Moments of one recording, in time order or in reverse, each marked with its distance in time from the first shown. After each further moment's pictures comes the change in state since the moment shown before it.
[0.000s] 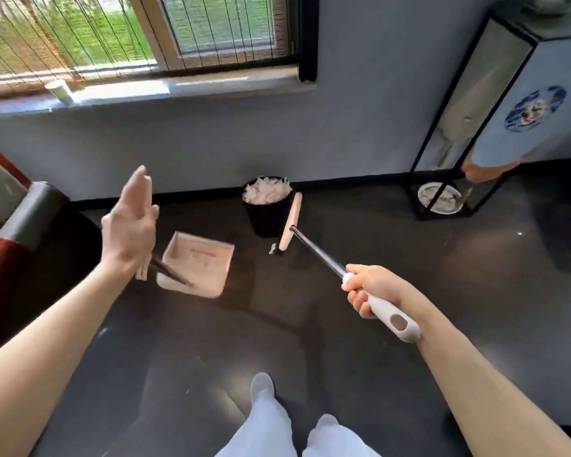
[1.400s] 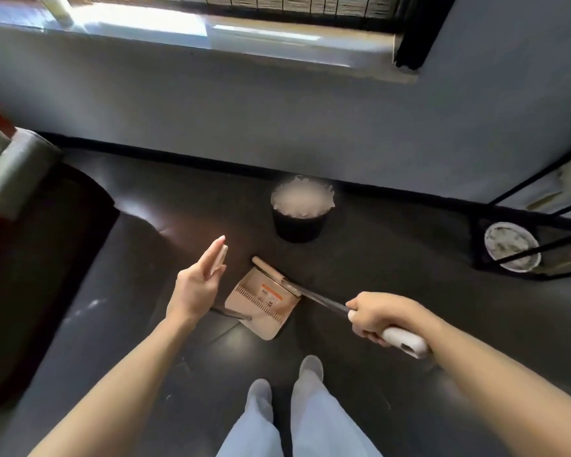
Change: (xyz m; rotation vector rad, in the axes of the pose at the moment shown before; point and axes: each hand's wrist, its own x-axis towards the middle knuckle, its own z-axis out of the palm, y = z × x) left_hand 0.165 -0.156 0.163 -0.003 -0.170 -0.383; right_hand 0.272 -0.213 0.032 -1.368 -0.187 0.313
